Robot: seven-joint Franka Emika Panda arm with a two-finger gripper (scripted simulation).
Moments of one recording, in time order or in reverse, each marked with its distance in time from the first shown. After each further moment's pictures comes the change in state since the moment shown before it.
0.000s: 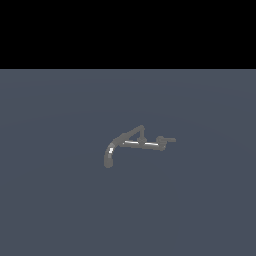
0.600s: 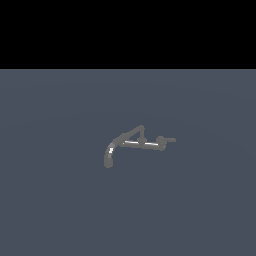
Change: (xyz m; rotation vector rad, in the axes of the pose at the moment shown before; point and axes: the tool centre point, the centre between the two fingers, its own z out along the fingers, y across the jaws) arm -0.039 0.022 -0.054 0.003 -0.002 -0.216
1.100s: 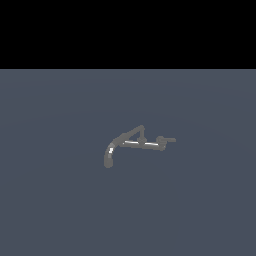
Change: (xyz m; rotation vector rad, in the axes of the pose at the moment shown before) arm -0.007 0.003 -0.010 0.000 -0.001 -0.039
